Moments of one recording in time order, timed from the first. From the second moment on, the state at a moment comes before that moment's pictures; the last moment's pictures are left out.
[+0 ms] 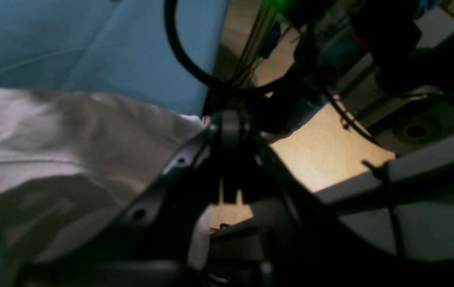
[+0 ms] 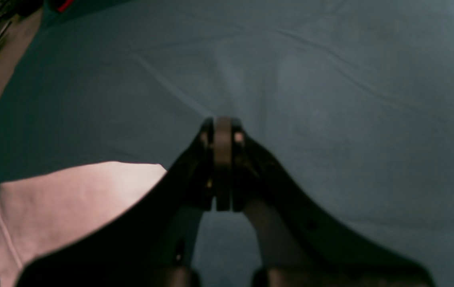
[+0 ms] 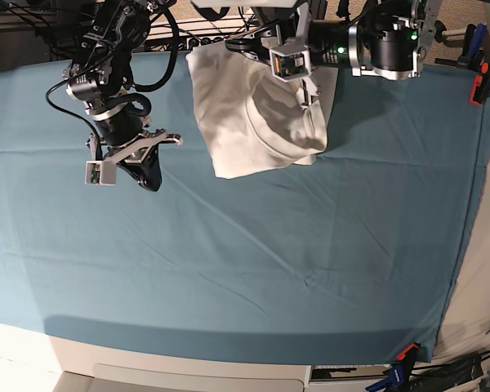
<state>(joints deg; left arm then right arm) 22.8 -16.8 14.7 130.5 -49.5 -41.8 60.0 -13.6 -5.8 23.8 118.1 24.3 25.2 -48.3</state>
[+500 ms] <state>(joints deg) 21.5 -18.7 4.0 129.6 -53.7 -37.9 60.9 -13.5 -3.0 23.9 117.9 24.6 25.3 -48.1</state>
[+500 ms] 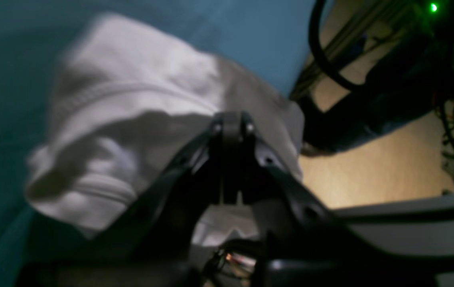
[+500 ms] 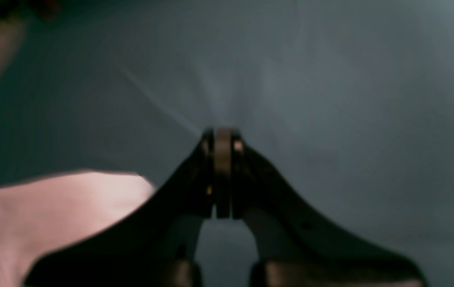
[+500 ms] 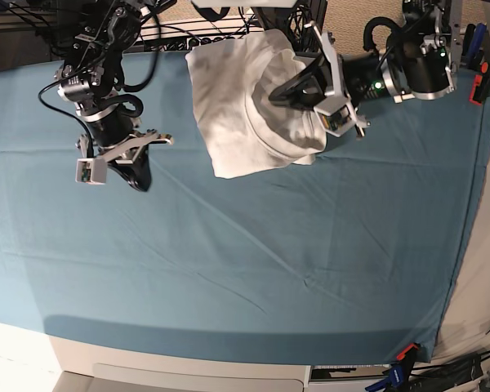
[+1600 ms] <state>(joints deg) 17.5 -12.9 23.8 121.0 -47.6 -40.6 58.2 -13.6 -3.3 6.0 112.7 28.4 33.4 -49.3</state>
